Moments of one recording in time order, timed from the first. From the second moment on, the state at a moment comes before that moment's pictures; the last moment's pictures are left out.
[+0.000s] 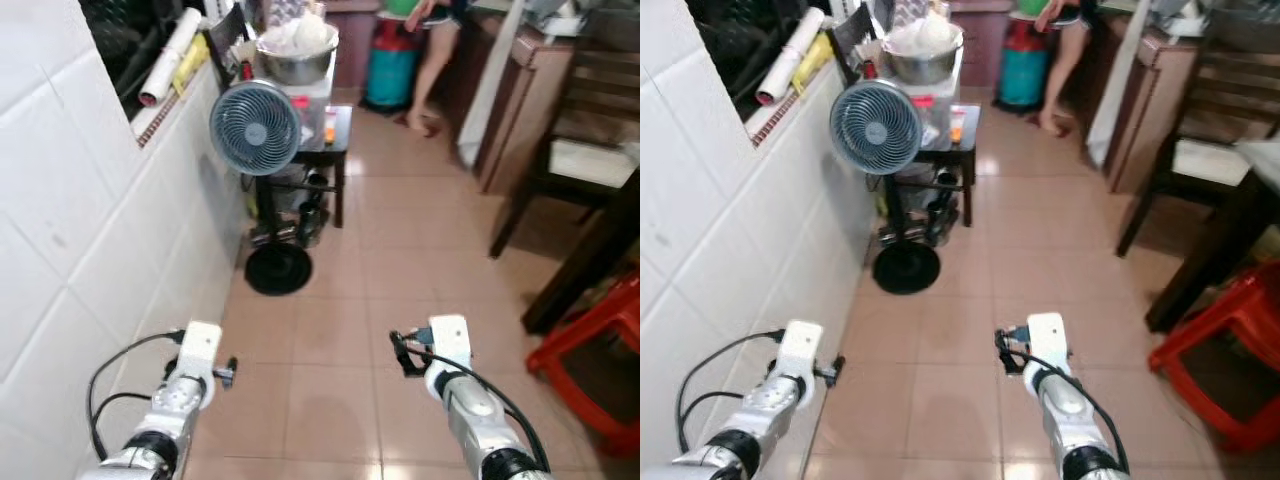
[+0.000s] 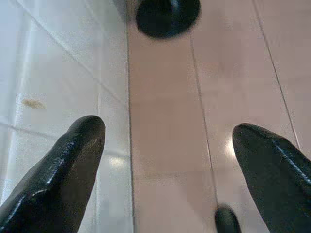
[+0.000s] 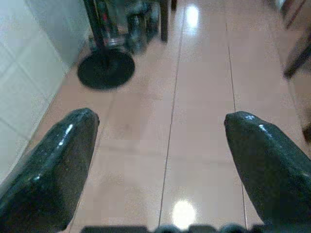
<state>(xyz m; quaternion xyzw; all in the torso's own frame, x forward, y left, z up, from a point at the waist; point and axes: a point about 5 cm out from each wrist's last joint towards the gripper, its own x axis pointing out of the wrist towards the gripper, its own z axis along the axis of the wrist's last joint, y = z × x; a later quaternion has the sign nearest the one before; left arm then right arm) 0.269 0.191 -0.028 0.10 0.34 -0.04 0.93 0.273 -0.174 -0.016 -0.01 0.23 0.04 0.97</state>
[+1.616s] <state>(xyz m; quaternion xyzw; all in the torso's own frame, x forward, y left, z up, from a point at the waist) 0.256 0.203 -0.038 0.05 0.38 0.00 0.92 0.247 -0.176 -0.044 0.03 0.33 0.02 0.94</state>
